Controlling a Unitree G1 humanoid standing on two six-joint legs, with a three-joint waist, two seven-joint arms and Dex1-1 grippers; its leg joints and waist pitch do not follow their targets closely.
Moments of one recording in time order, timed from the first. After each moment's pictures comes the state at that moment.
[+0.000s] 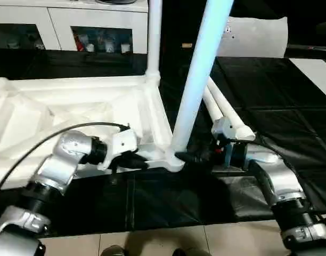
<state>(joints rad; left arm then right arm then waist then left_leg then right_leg) -0.52 0.54 -0.29 0.38 0.03 0.07 -1.33 -0.44 -0.32 0.13 0.36 0.22 0.15 1.14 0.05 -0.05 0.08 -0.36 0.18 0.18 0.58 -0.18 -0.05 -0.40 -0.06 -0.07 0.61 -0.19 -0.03</state>
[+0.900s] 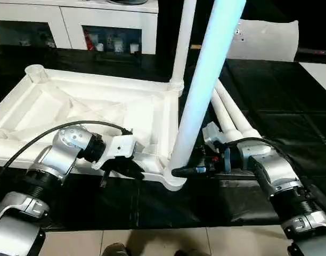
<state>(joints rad) -0.62 0.56 -0.36 0.53 0.01 -0.07 -1.53 -0.50 -0.37 0.23 0.38 0.26 0.23 1.39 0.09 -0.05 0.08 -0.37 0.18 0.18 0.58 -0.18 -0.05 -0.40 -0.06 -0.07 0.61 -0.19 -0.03</state>
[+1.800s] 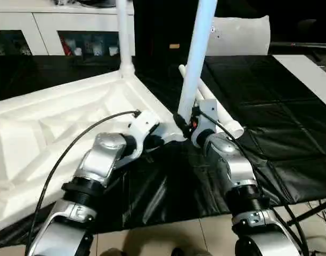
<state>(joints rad) -0.59 0.18 -0.16 0.40 0.10 0.52 -0.76 -0.57 0.09 -0.05 0.49 0.07 0.26 0.26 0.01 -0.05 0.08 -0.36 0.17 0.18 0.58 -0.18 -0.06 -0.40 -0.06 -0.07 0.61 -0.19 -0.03</state>
